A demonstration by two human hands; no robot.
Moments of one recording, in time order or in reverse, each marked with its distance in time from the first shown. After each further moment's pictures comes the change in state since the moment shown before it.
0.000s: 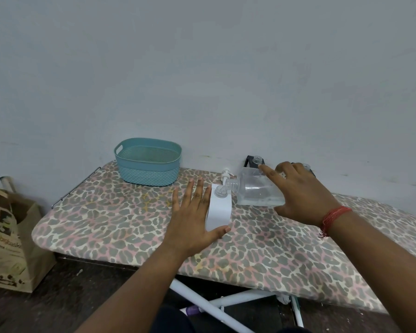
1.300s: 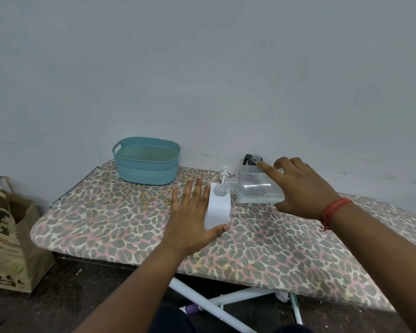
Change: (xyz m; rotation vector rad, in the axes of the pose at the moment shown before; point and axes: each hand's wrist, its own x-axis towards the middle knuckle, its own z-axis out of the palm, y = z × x) left_hand -0.001 0.001 -0.002 -0.001 -0.005 0.002; right_hand 0.004 0.001 -0.013 -0.035 -0.051 -0.035
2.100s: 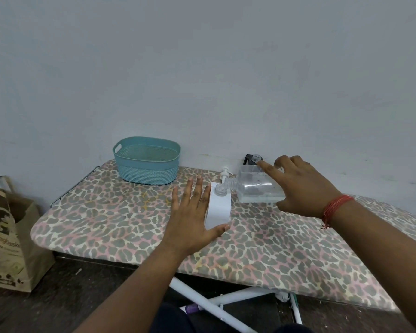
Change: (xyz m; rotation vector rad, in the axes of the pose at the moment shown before) left_hand 0.000 0.000 0.001 0.002 0.007 0.002; right_hand 0.001 0.001 -0.006 -0.029 -0.009 -0.020
